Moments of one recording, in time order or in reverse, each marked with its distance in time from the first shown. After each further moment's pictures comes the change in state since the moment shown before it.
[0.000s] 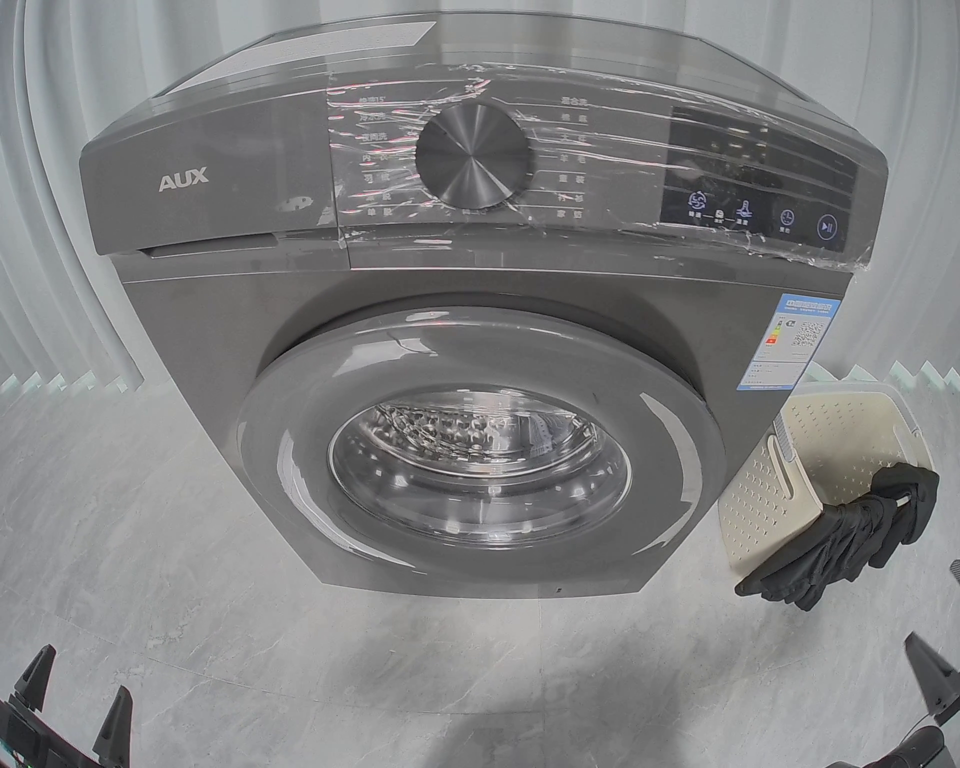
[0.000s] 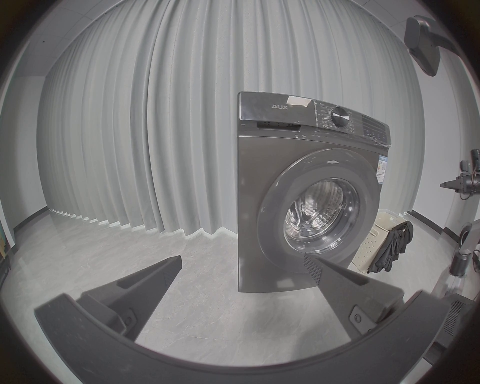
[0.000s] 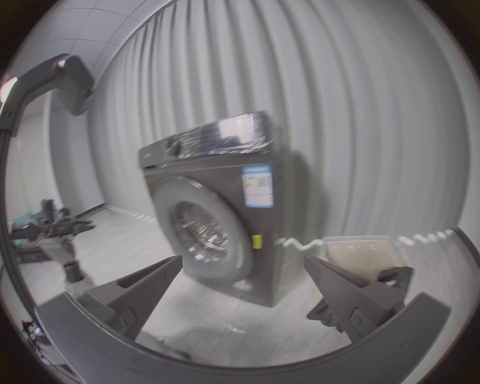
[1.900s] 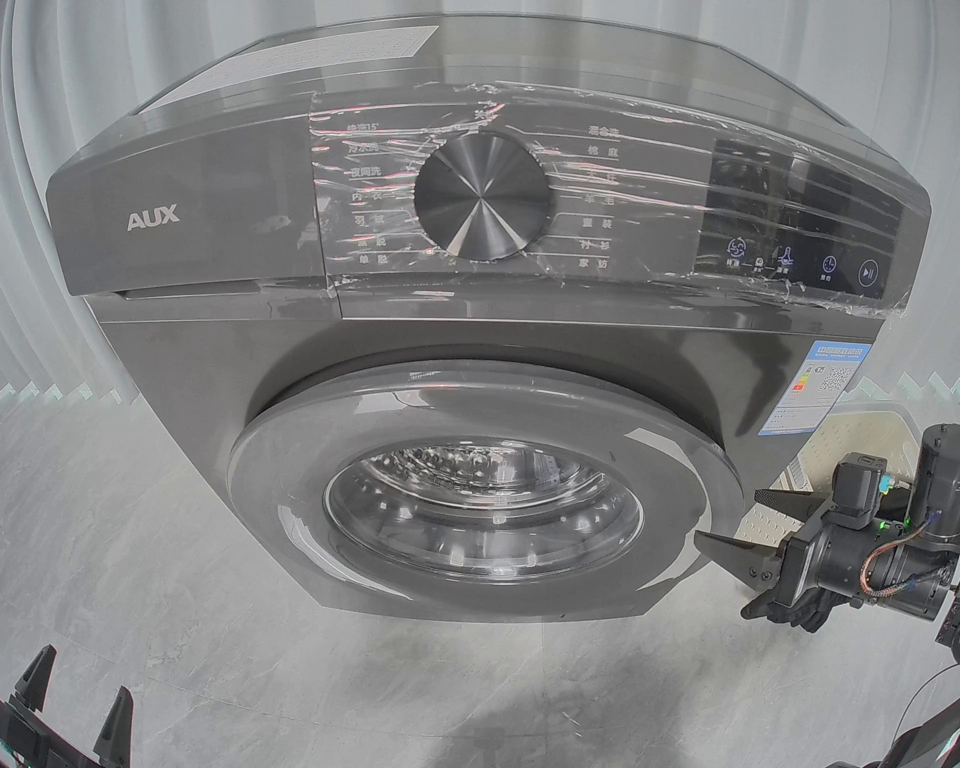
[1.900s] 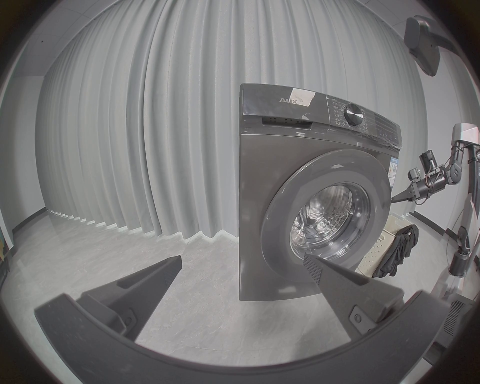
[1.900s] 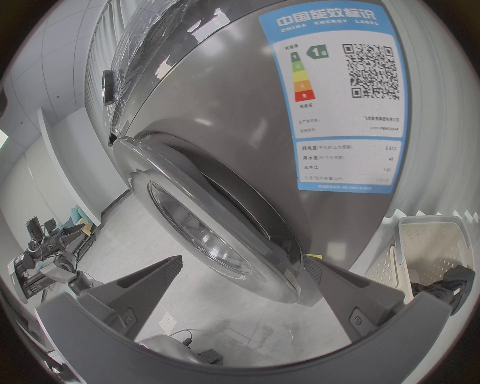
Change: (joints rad) left arm 0.000 0.000 0.000 0.000 0.000 0.000; right arm 0.476 1.113 -0.077 -0.743 -0.233 0.119
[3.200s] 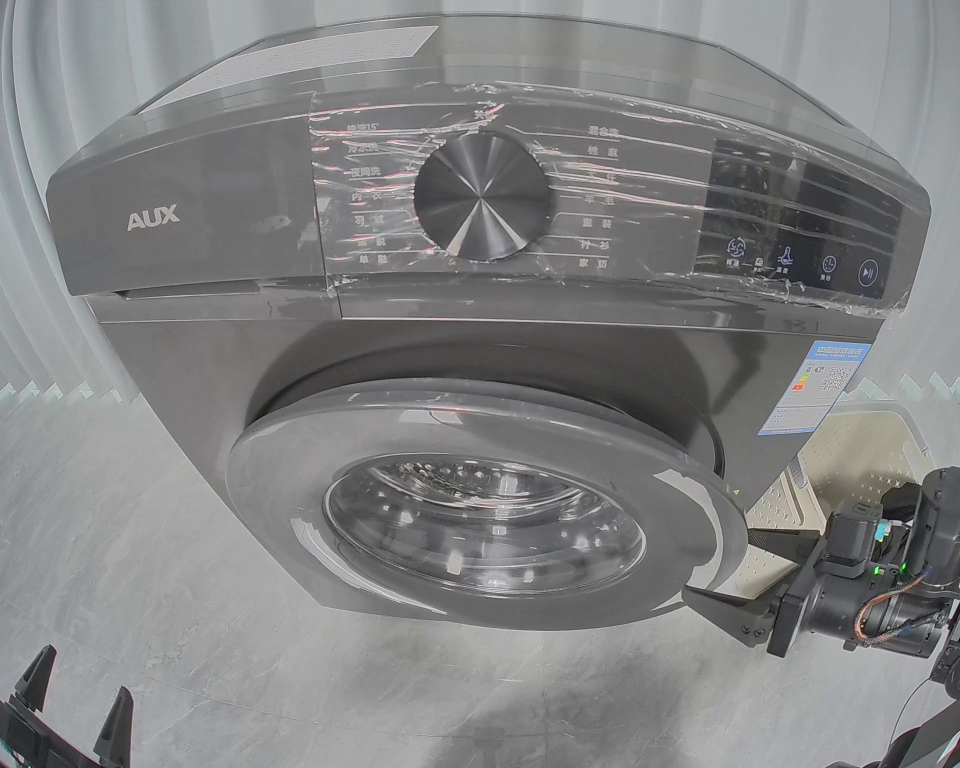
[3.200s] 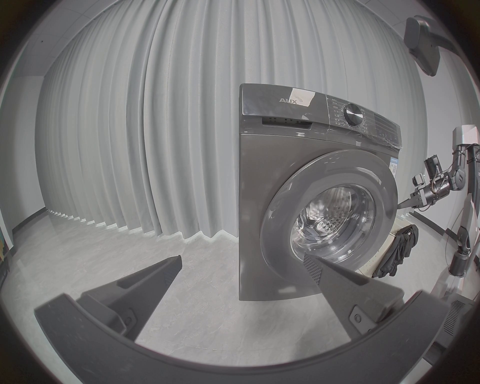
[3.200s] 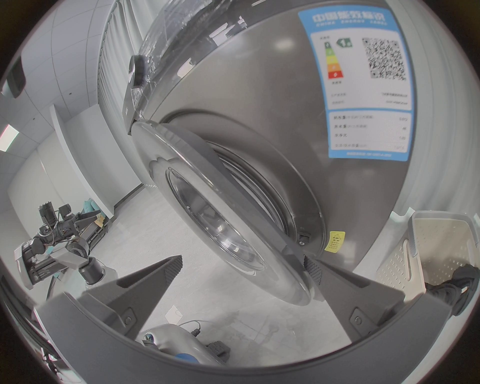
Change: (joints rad) left arm 0.000 0.000 0.000 0.000 0.000 0.000; right arm 0.086 -0.002 0.122 -0.112 0.004 0.000
